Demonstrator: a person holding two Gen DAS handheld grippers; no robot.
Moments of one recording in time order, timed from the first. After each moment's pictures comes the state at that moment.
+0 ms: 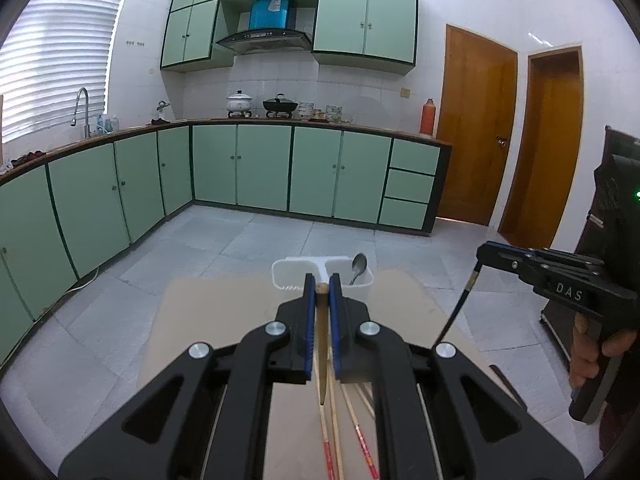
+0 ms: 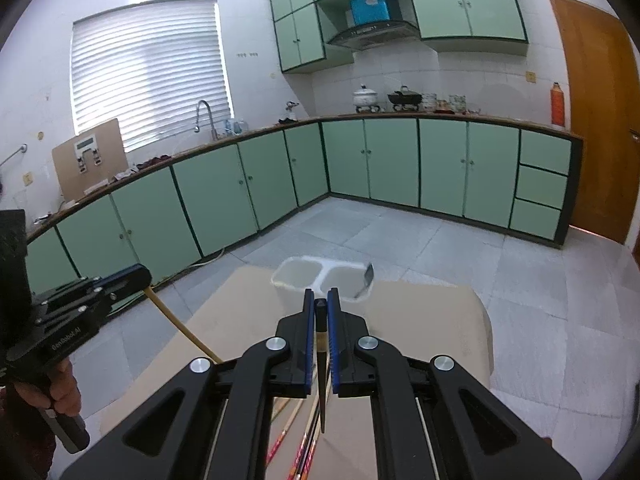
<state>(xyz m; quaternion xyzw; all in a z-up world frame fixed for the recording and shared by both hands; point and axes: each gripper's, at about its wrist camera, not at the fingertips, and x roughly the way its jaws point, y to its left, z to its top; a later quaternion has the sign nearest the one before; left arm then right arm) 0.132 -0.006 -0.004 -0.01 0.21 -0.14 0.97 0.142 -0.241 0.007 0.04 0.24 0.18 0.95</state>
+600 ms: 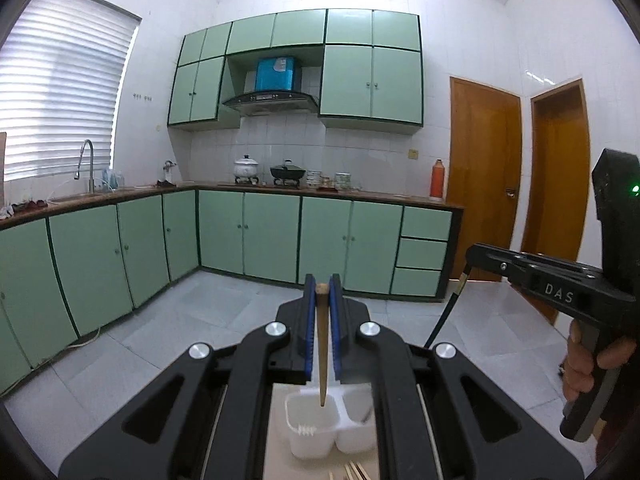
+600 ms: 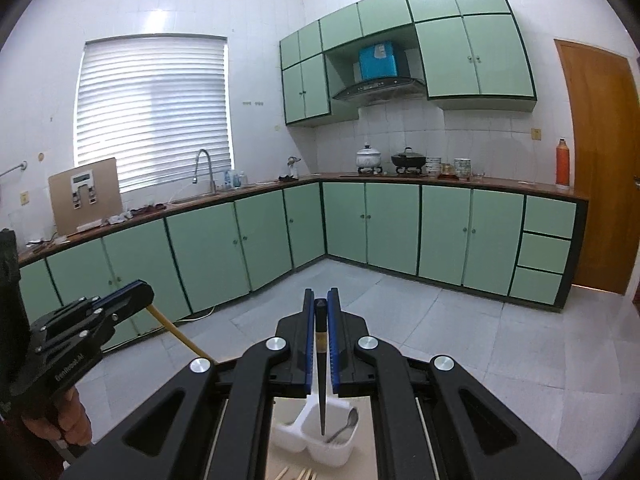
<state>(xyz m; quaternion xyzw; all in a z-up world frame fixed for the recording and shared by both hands) 0.224 -0.029 0.071 -0.02 0.10 -0.12 0.99 0.245 -0.234 0.097 0.03 0.15 0.17 0.97</state>
